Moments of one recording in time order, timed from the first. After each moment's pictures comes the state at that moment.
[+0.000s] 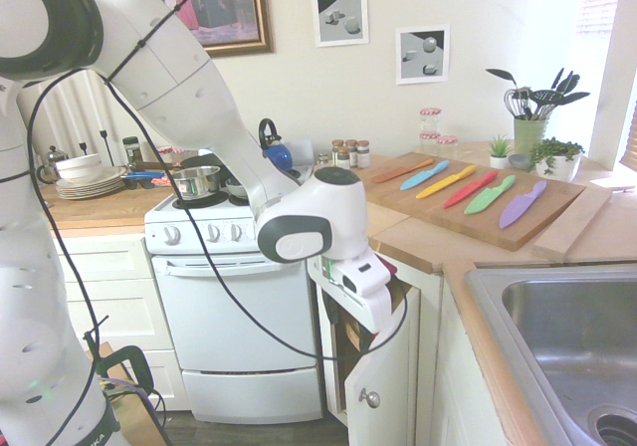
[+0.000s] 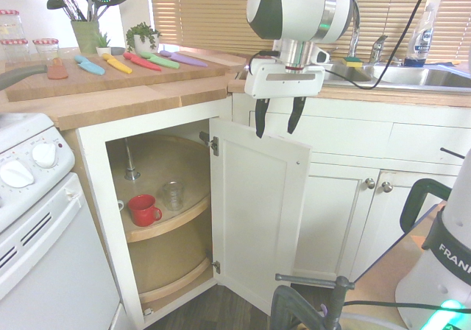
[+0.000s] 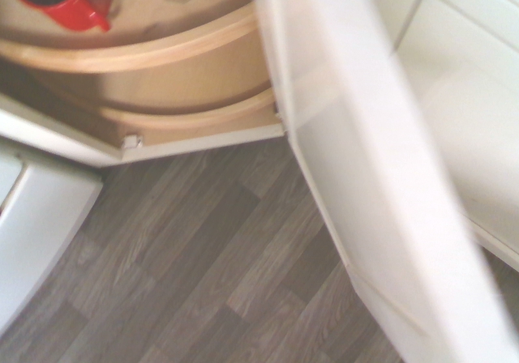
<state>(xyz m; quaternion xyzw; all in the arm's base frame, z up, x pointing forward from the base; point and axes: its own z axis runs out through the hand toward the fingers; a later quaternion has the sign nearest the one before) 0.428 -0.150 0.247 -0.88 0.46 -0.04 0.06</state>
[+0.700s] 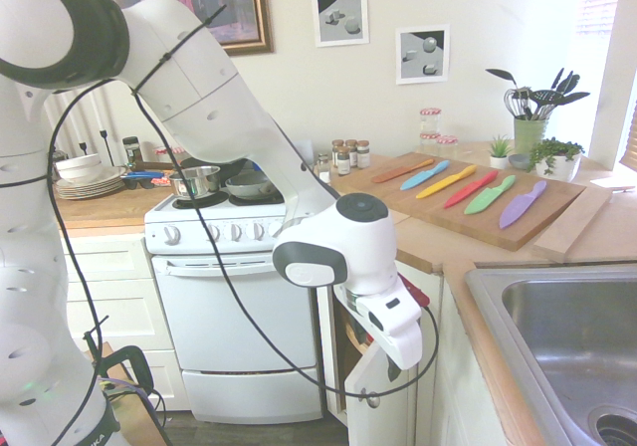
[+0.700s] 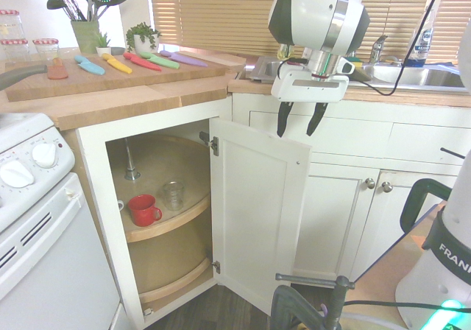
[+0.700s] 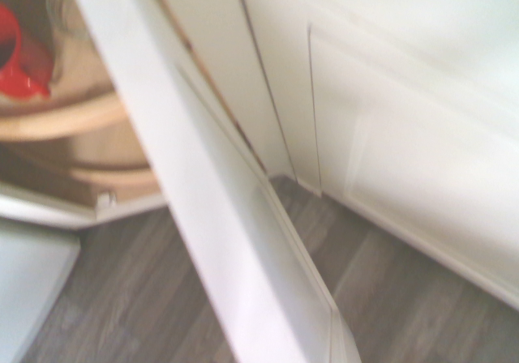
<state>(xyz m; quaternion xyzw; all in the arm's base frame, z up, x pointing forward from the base) 0.424 -0.213 0.230 -0.86 0.49 -0.07 0.09</state>
